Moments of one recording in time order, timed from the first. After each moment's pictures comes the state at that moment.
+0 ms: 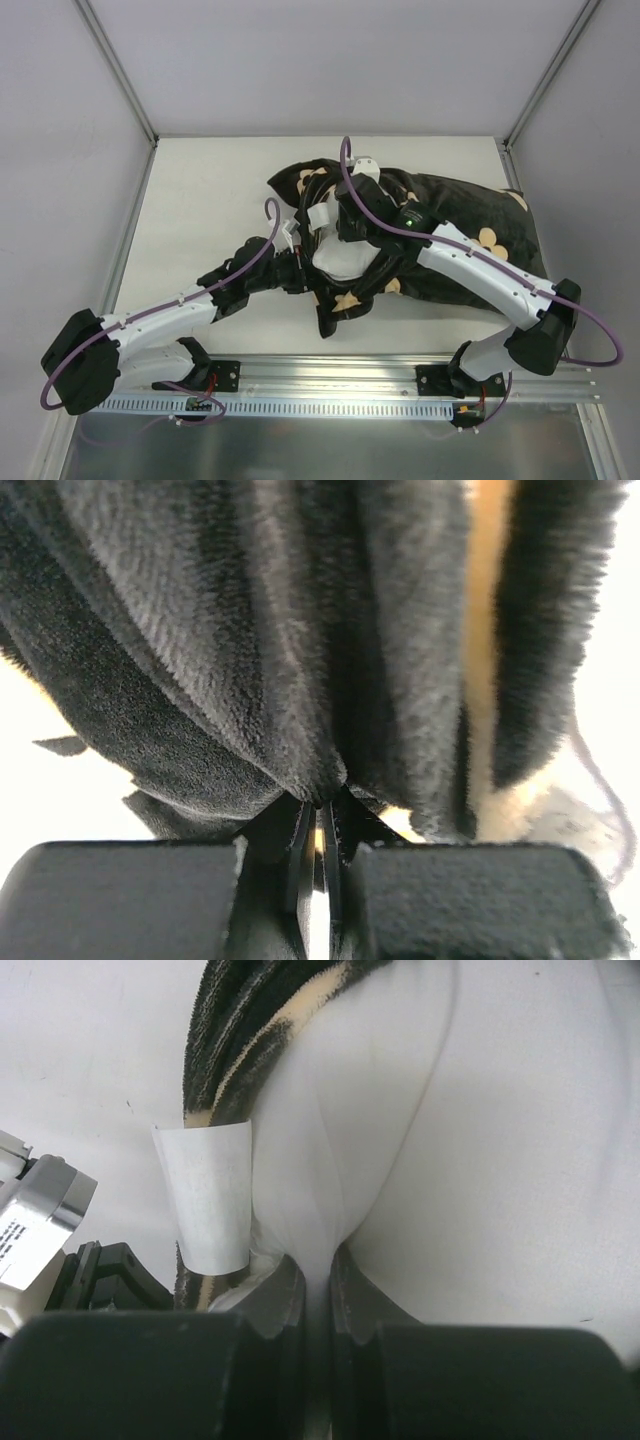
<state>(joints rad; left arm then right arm) -0.80 1.09 0.53 0.15 0.26 -0.89 0.94 1.45 1.46 -0.76 0.41 0.59</state>
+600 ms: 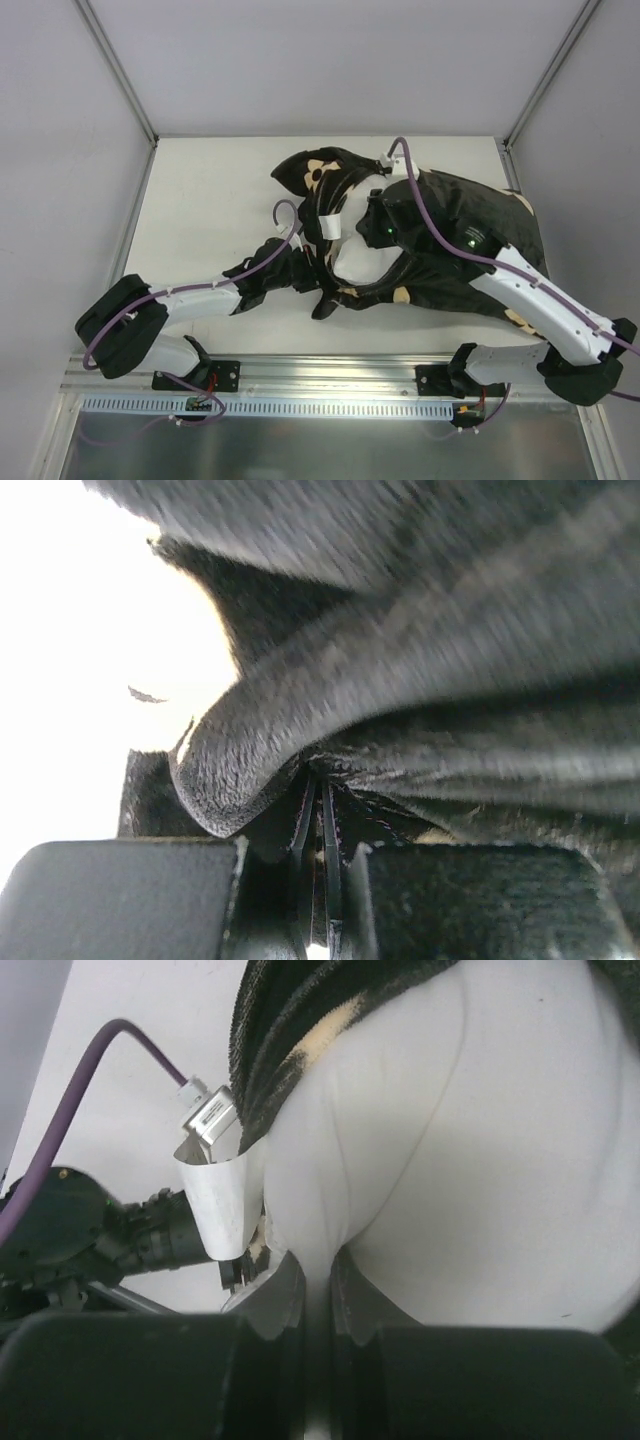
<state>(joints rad) -0.80 1.35 0.51 0.33 0.19 -1.03 0.95 1.23 1.46 -0.83 0.37 0.56</state>
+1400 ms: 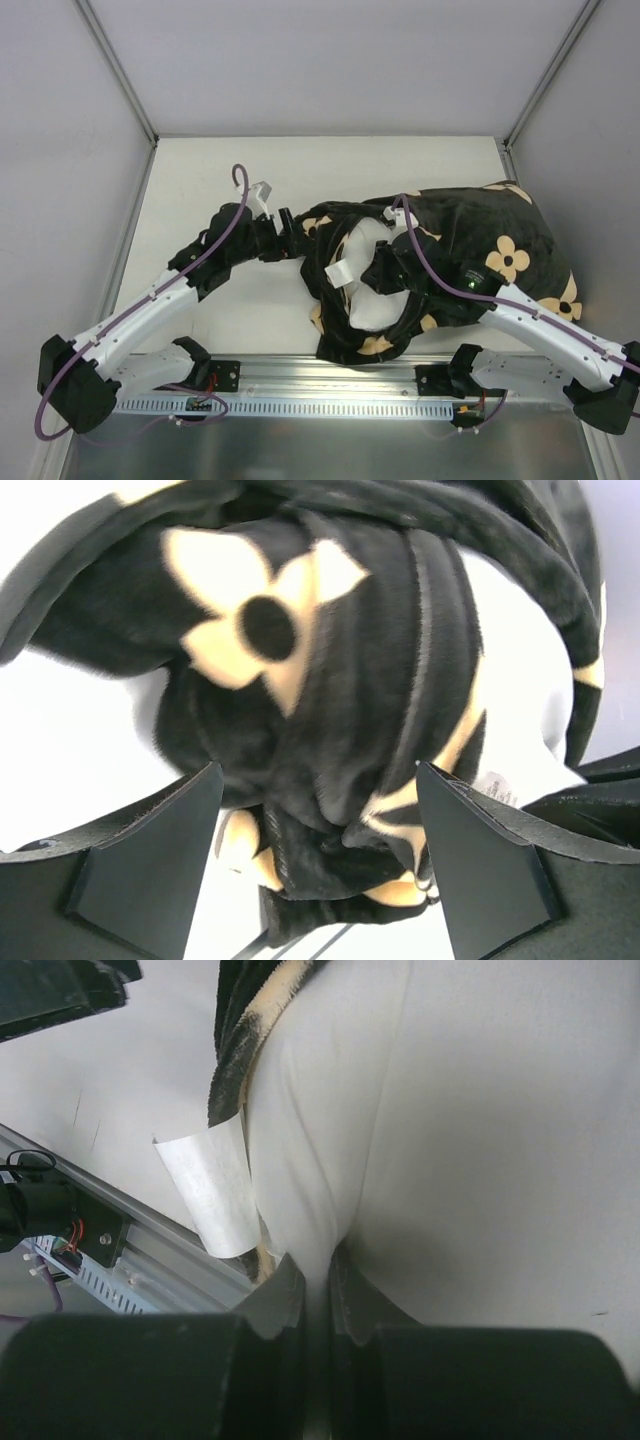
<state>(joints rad) -0.60 0.98 0.76 -0.24 0.16 -0.75 0.97 0.96 0.96 -0.68 0.17 0.63</state>
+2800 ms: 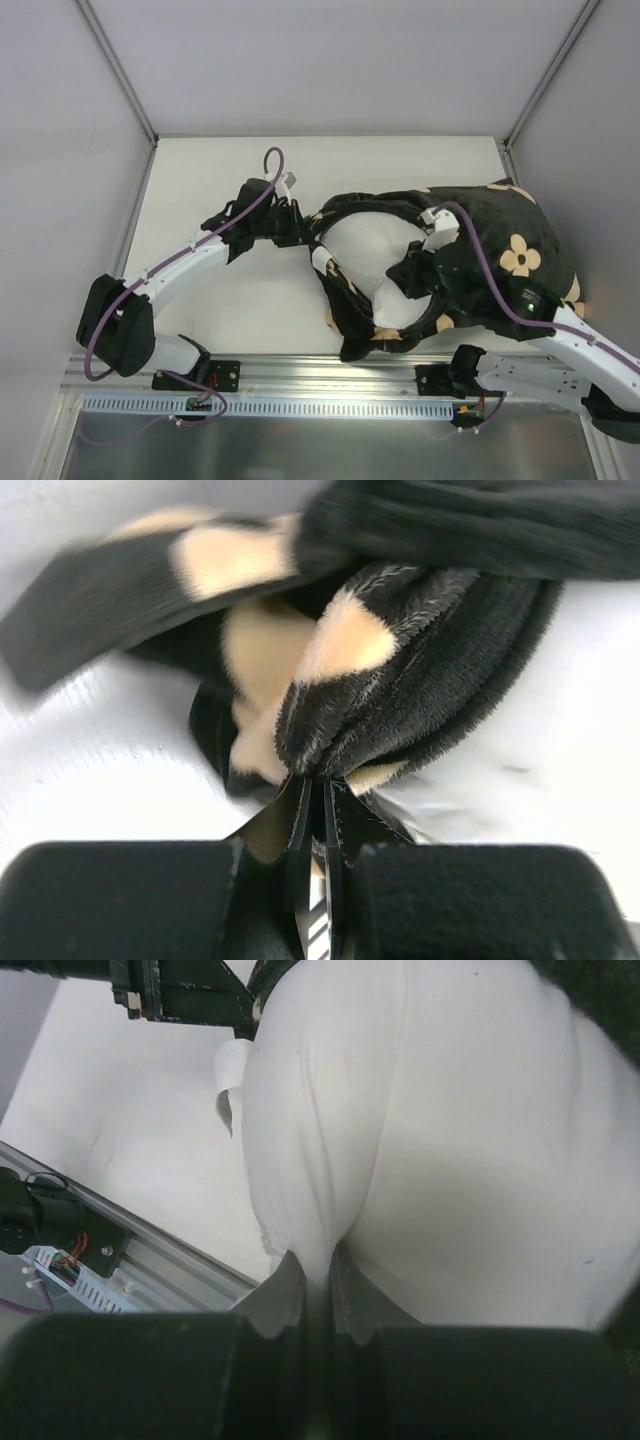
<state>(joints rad) -0.54 1.38 0.96 -0.23 0.35 -0.65 1.06 0.79 1.06 -0.83 0.36 0.58</state>
